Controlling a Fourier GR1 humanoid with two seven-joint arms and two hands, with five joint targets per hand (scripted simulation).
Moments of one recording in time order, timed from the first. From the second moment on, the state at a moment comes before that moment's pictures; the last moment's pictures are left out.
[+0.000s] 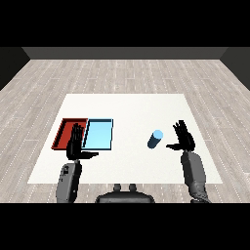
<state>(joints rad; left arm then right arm) -0.04 0.04 0.08 -1.54 0.15 -0.09 -0.43 -0.28 -0.26 -0.27 -1.06 -0.32 0.38 -0.31</state>
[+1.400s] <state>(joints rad) 0.01 0.02 0.04 -1.61 0.15 -0.06 -0.43 -0.39 -0.18 -0.20 -0.80 -0.27 0.35 -0.40</state>
